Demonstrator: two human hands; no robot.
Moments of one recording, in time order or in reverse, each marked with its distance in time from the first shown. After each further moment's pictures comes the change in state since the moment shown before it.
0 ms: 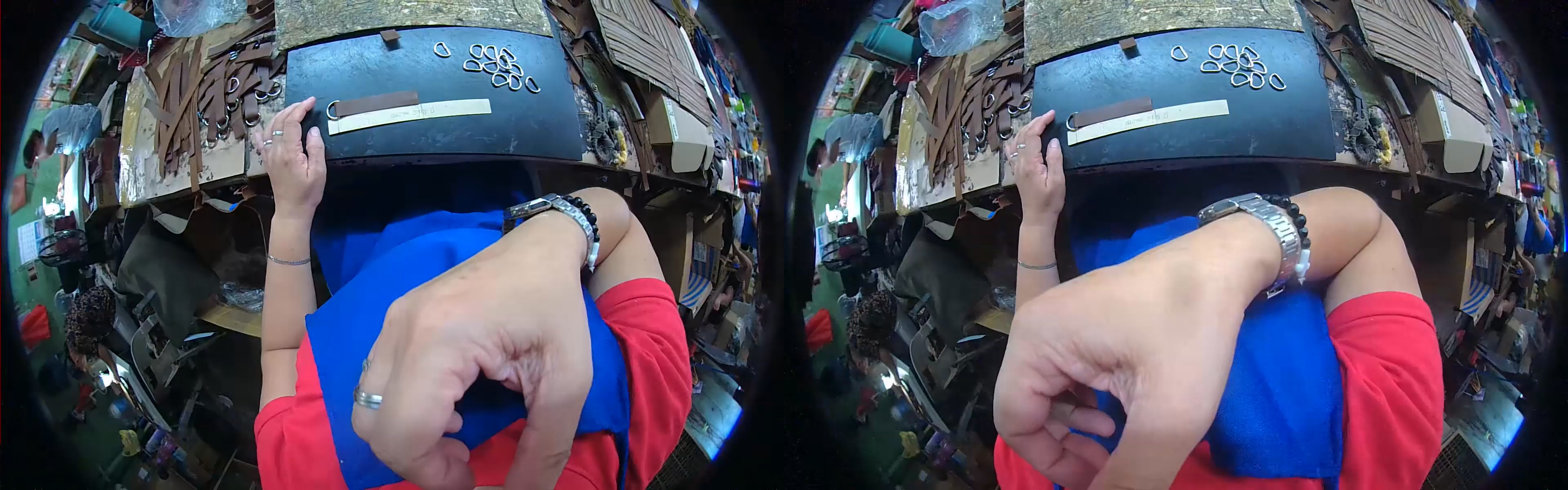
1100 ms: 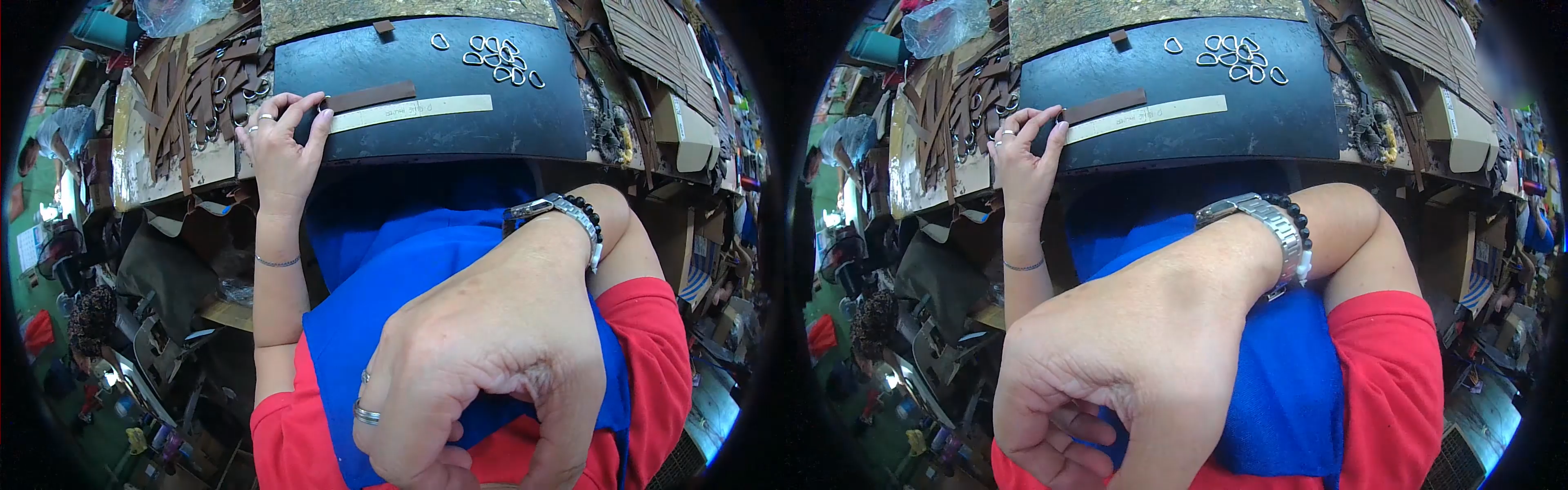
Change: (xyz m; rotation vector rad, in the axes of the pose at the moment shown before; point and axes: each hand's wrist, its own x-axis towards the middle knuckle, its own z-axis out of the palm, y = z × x) left_hand 0.025 0.021 -0.010 0.145 -0.124 -0.069; right_hand -0.003 -0.011 -0.001 0.085 0.006 0.006
